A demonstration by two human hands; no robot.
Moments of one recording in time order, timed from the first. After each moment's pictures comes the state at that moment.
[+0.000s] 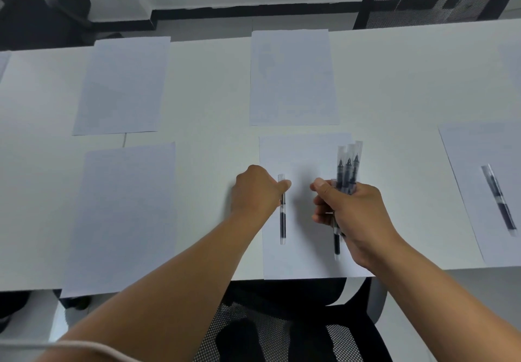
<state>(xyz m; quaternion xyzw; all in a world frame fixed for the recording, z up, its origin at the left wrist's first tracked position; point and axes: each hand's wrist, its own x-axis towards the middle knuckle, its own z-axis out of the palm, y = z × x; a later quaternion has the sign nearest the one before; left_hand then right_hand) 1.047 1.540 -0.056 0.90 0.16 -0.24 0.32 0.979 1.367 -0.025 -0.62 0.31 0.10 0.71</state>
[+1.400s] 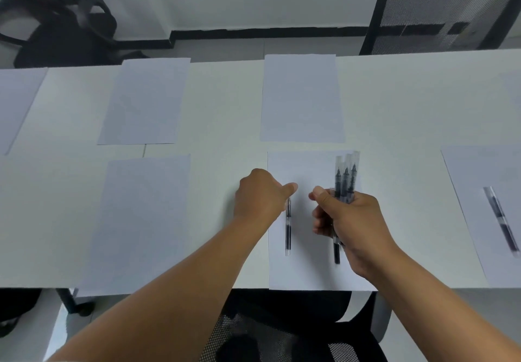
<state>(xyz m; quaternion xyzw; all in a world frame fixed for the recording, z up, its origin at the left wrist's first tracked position) 1.051 1.545 -0.020 0.90 0.17 -0.22 0.33 0.983 1.381 0.003 -0.63 0.29 0.12 0.71</state>
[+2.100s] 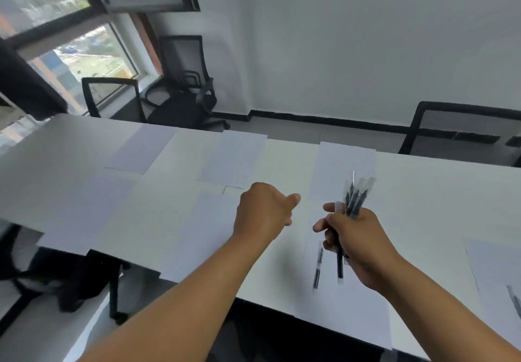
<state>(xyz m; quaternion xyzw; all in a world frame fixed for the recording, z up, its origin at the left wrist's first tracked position) 0.980 1.598 0.190 0.88 0.22 -0.05 0.42 0.987 1.415 0.140 -0.69 0.10 0.20 0.69</state>
